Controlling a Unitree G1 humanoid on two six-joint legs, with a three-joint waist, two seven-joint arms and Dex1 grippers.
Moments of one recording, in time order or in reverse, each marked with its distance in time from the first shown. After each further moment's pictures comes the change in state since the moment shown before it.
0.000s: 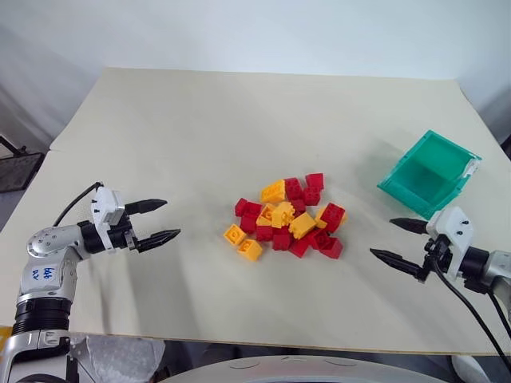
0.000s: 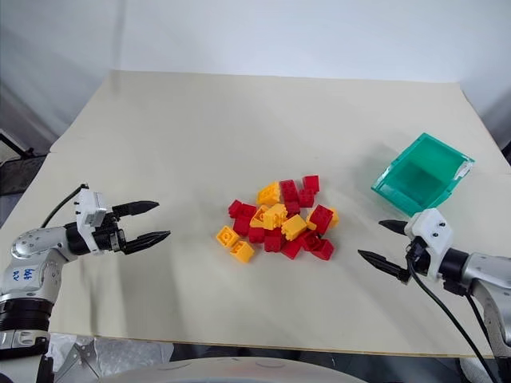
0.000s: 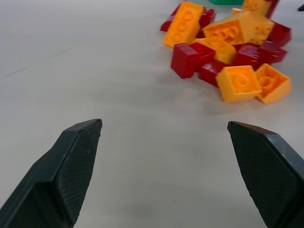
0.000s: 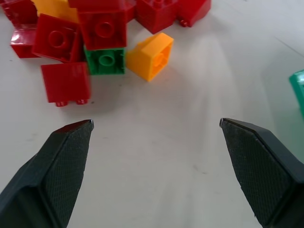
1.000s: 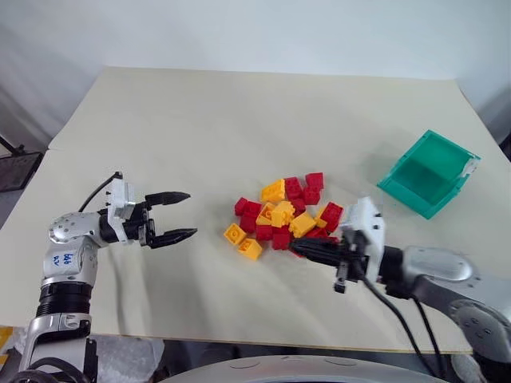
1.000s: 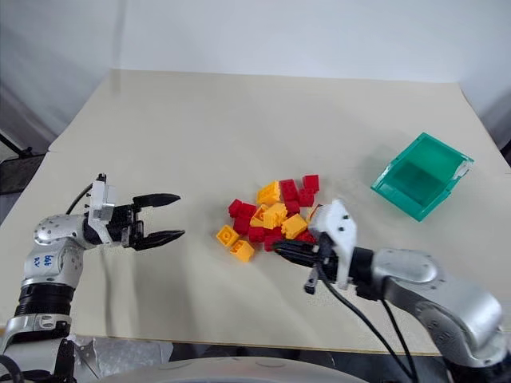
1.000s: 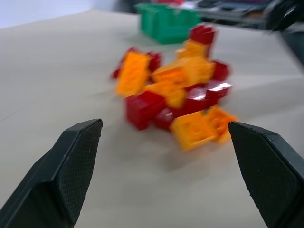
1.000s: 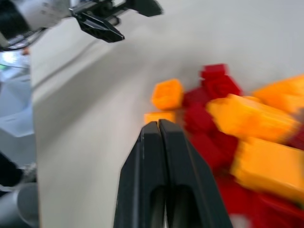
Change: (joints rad) left arm -0.124 -0.087 -0.039 0.038 -0.055 -0.038 -0.193; right arm -0.264 0.142 0.324 -0.566 0.424 0.608 -0.429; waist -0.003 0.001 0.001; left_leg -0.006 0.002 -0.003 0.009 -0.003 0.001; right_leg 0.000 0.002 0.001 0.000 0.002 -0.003
